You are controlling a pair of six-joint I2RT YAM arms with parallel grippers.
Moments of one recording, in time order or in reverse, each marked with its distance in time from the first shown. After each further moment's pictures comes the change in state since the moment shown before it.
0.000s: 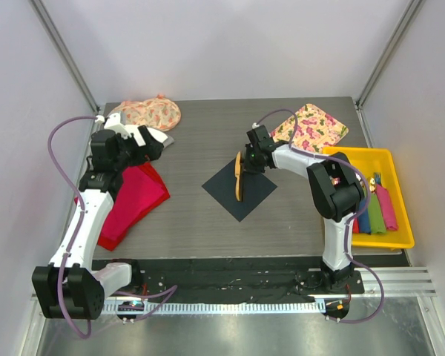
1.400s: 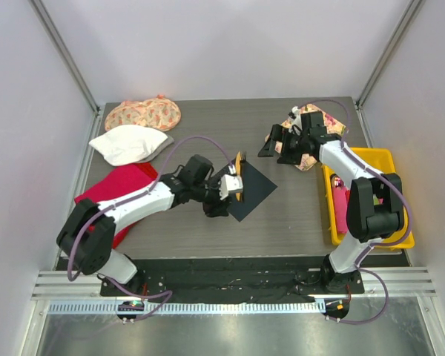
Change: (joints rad) left arm -0.666 0.364 -0.013 -0.080 0.383 0.840; right arm -0.299 -0.312 -0.112 -0.069 -0.431 -0.196
